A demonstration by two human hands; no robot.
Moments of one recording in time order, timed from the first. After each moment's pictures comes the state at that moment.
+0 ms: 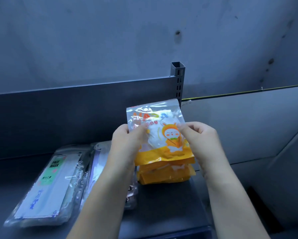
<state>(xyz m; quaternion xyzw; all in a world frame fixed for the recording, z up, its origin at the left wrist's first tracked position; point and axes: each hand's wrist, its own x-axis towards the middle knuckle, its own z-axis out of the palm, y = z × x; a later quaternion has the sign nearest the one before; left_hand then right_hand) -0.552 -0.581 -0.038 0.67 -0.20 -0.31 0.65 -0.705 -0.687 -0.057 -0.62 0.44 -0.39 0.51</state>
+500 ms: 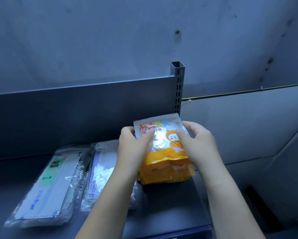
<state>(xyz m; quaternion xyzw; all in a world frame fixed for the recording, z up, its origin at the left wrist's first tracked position) -0.551 -0.590 -0.066 0.76 -0.25 -0.23 0.55 -0.705 -0.679 -0.061 -0.68 0.46 -0.36 0.44</state>
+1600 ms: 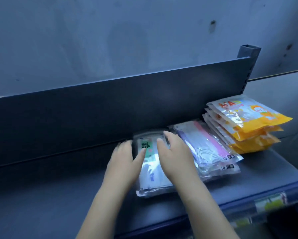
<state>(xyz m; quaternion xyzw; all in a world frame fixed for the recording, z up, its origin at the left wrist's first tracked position) -0.318 -0.351 -0.089 0.85 -0.43 -0.16 0.27 -0.452 -0.425 -0.082 -0.72 0.49 -0.28 0.40</state>
